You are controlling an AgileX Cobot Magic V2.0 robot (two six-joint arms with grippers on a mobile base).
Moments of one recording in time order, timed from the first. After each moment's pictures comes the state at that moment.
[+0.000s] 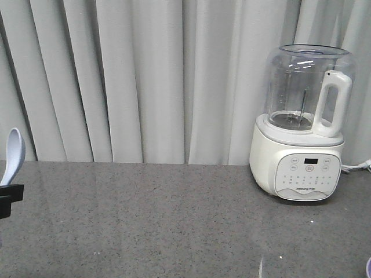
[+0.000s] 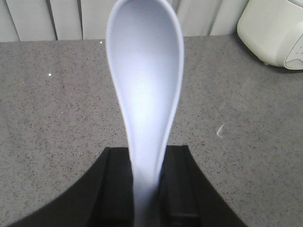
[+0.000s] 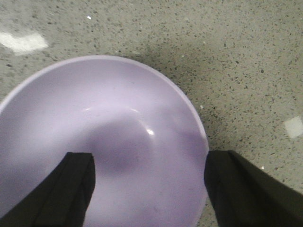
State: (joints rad) left arm -0.11 1.01 -1.02 -0.44 0.66 0.29; right arm -0.18 1.34 -0.91 -0.39 0.78 0.40
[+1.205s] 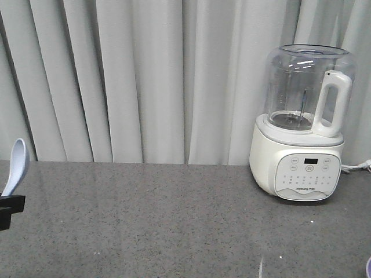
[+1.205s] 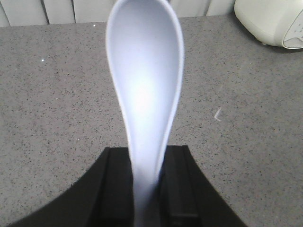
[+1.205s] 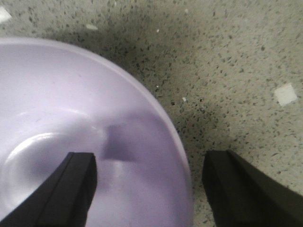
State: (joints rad) left arm -0.11 1.01 -1.02 -0.43 0.71 0.31; right arm -0.28 1.50 -0.91 -0.37 0.75 0.36
